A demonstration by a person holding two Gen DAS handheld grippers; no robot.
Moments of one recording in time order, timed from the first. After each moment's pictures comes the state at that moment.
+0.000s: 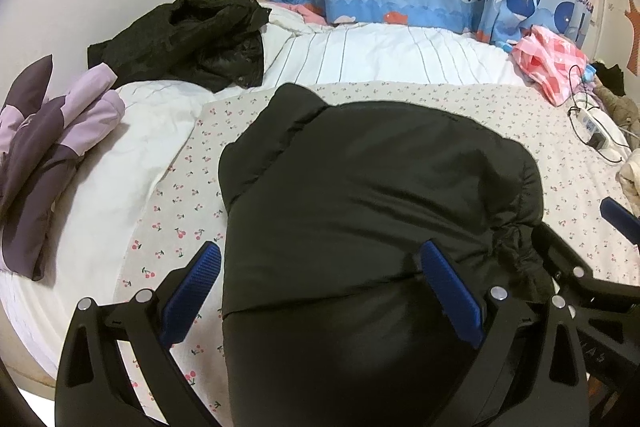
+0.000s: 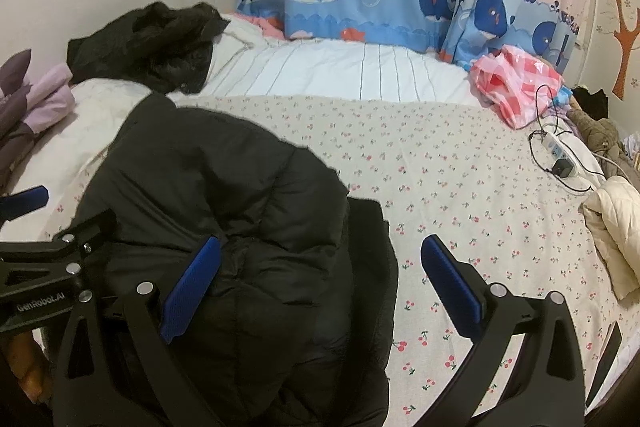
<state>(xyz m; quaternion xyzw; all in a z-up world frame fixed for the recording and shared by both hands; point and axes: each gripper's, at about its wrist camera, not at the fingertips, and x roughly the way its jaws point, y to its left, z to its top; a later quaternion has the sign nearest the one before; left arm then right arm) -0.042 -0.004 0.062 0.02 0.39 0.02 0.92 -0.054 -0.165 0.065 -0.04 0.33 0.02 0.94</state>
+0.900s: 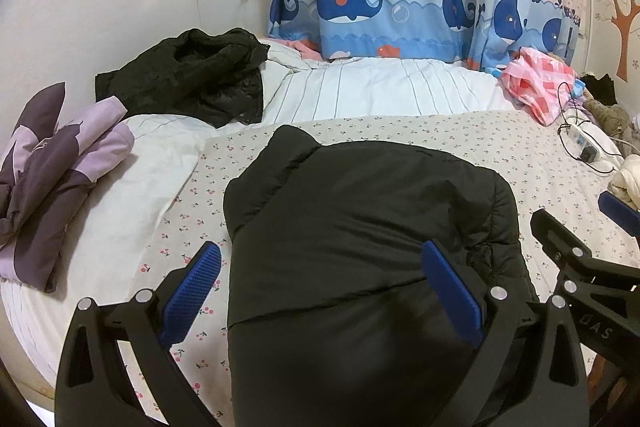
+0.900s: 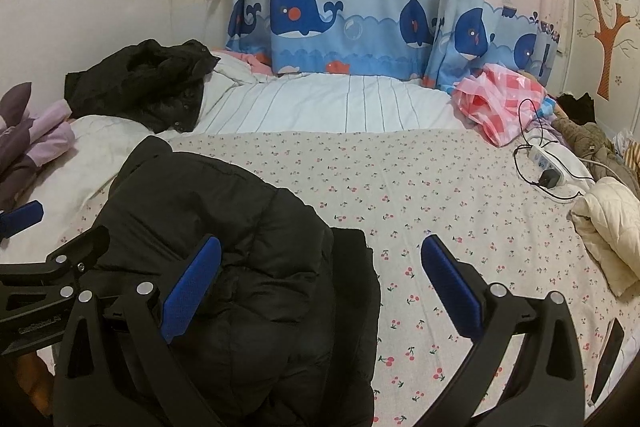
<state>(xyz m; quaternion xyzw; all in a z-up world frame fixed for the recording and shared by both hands) -0.060 -0.013 0.081 0.03 0.33 0.01 0.94 -0.065 -0.176 0.085 -0.02 0.29 0.00 0.96</state>
